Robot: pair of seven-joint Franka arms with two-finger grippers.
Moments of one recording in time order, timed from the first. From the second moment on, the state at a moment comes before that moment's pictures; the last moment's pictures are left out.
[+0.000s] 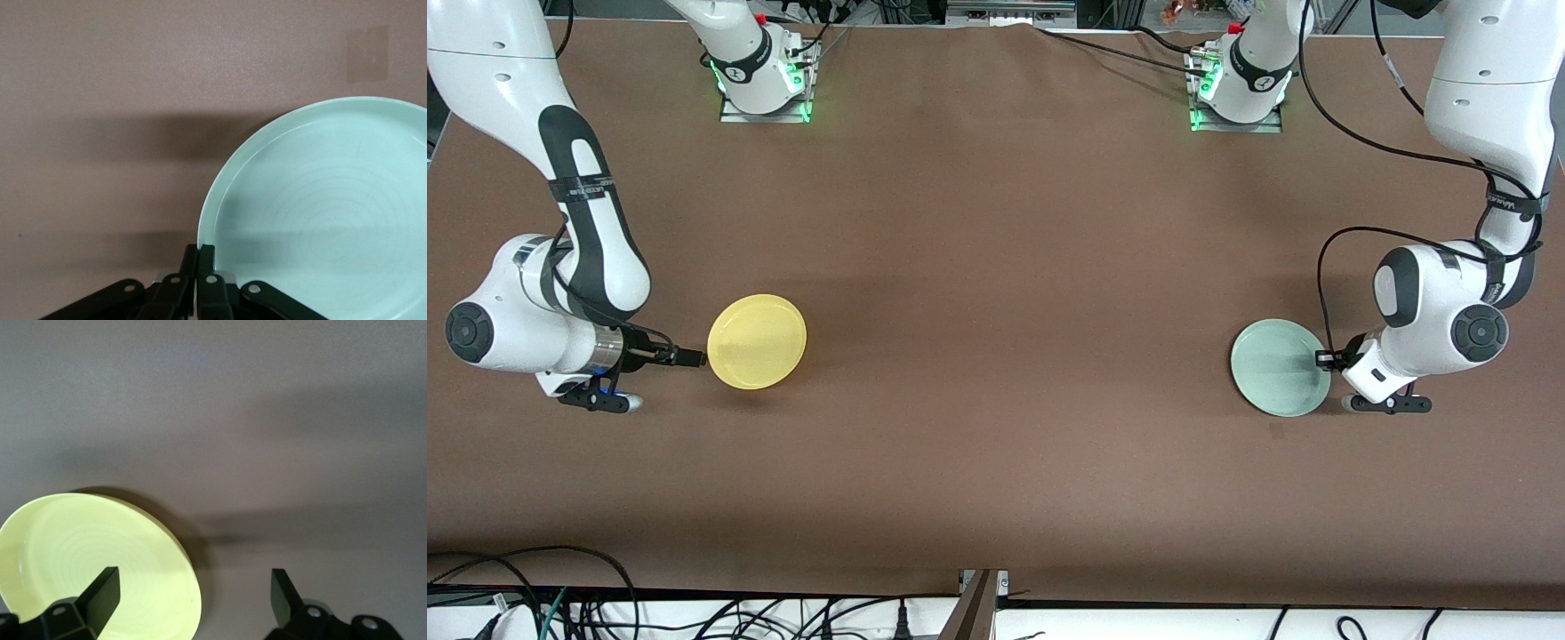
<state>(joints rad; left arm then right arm) 0.13 0.61 0.01 -1.80 0.04 2.27 0.11 -0.04 0.61 -0.06 -1.71 0.20 2.14 -0.04</state>
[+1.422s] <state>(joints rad) -0.64 0.55 -0.01 -1.34 0.55 1.54 -0.62 -0.04 0.53 -0.03 -1.97 0.42 2.41 -0.29</state>
